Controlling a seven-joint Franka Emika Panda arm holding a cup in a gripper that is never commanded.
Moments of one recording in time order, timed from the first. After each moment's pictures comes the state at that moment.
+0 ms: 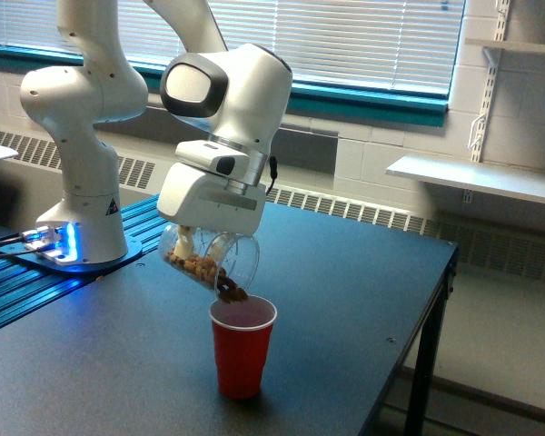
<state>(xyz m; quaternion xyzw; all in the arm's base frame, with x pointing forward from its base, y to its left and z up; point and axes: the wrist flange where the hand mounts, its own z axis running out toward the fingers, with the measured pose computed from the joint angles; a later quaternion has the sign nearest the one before) 0.448 -0.209 0.288 0.88 -0.43 0.02 0.19</state>
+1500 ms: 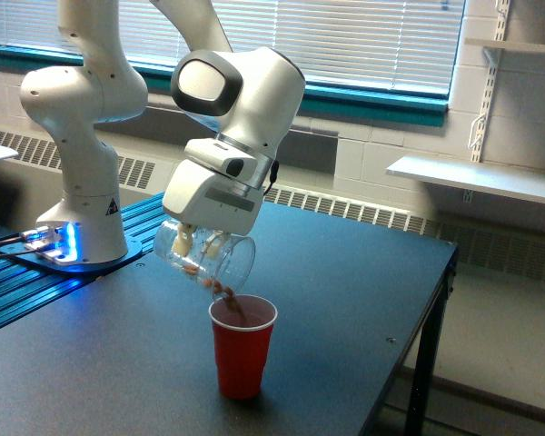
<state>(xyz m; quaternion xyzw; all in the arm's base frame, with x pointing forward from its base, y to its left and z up) 0.450 -0.208 0.288 0.89 -0.39 -0.02 0.23</state>
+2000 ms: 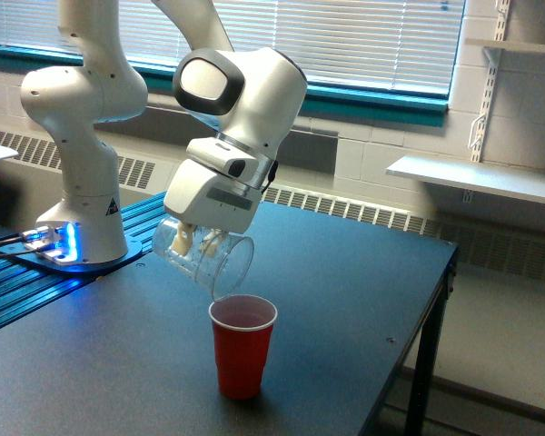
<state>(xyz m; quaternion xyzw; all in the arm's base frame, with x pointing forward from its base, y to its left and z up) 0.450 -0.206 0.288 0.90 -0.38 -0.03 0.23</state>
